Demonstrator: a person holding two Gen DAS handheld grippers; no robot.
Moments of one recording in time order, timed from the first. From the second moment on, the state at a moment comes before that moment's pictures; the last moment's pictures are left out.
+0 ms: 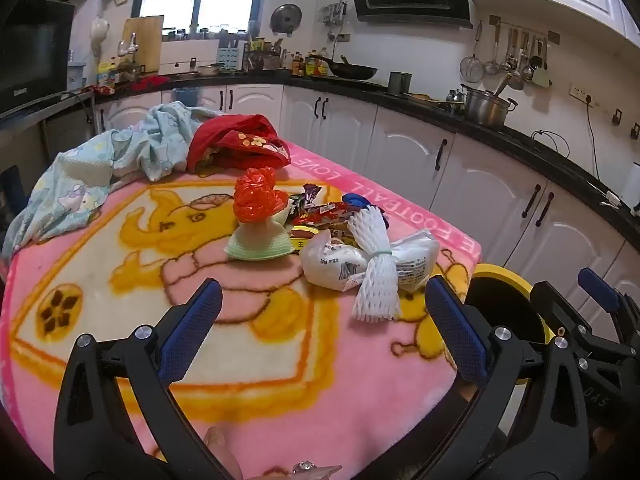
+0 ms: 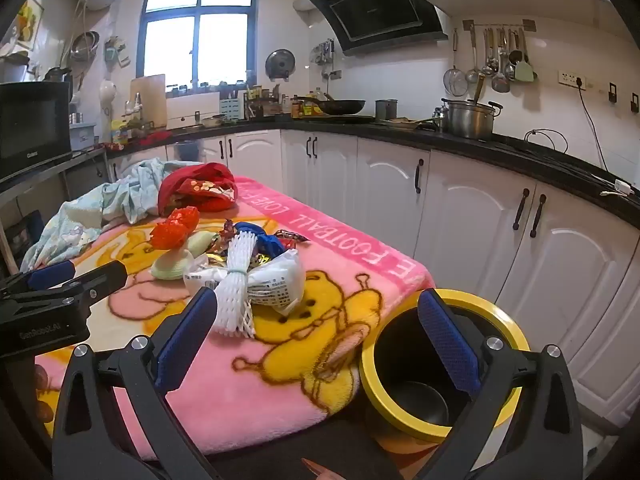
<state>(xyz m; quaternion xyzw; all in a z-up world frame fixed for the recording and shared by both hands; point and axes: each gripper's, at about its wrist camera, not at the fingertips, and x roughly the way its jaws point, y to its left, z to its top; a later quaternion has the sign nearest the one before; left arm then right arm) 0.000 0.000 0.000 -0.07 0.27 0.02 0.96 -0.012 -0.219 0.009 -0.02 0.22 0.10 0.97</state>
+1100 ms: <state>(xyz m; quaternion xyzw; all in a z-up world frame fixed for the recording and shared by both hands) 0.000 0.000 0.000 -0.07 0.27 0.02 0.96 -0.013 -0.221 0.010 -0.02 0.22 0.10 0.97</state>
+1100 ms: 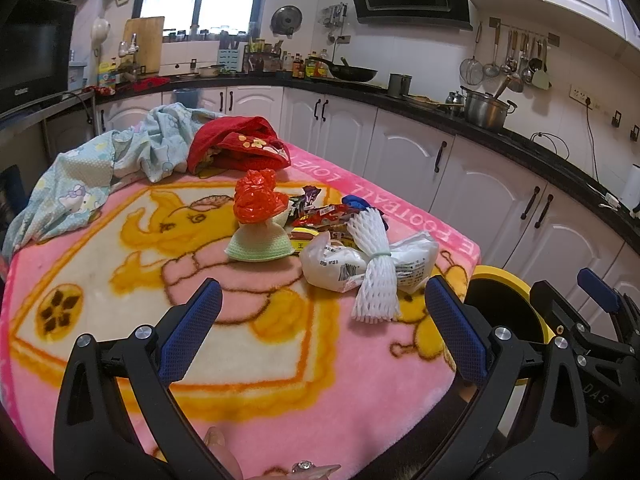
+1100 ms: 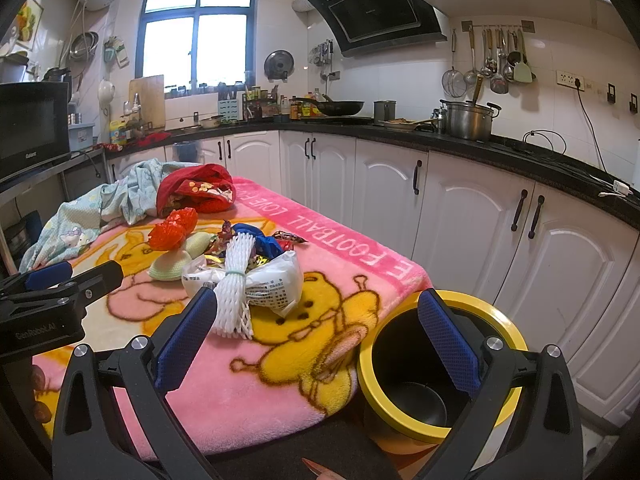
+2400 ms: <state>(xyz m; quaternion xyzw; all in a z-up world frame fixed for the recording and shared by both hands) 0.020 0.037 0.009 -0.11 0.27 0.04 0.96 0.004 -0.190 0.014 -0.04 0.23 0.16 0.96</state>
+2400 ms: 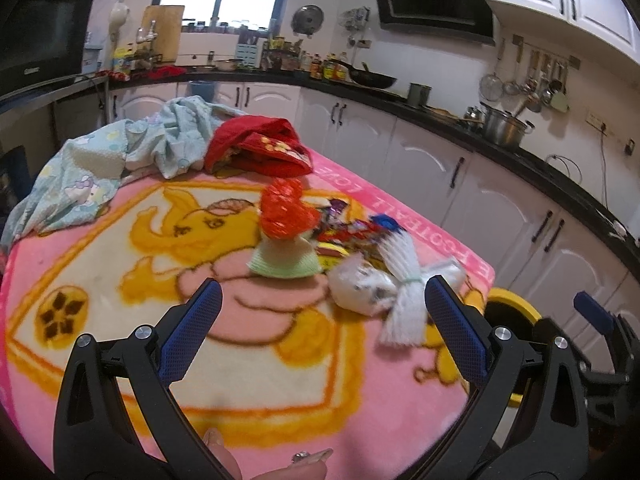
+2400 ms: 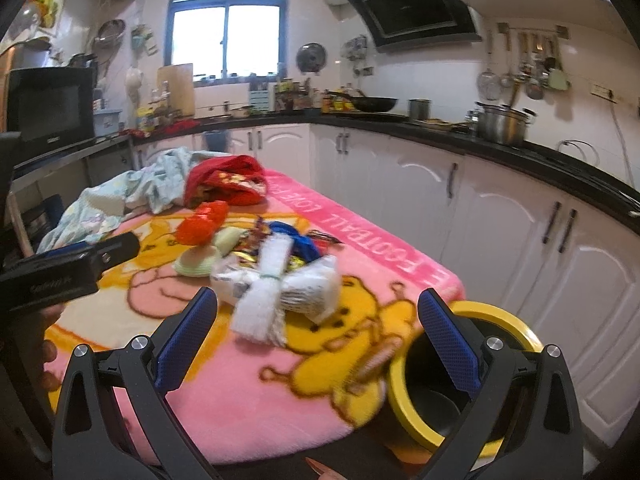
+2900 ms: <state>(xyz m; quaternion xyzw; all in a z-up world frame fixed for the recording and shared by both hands) 0.087 0.078 0.017 -0.10 0.28 0.08 0.95 0.050 -0.131 -0.009 -0.06 0.27 0.21 0.94</state>
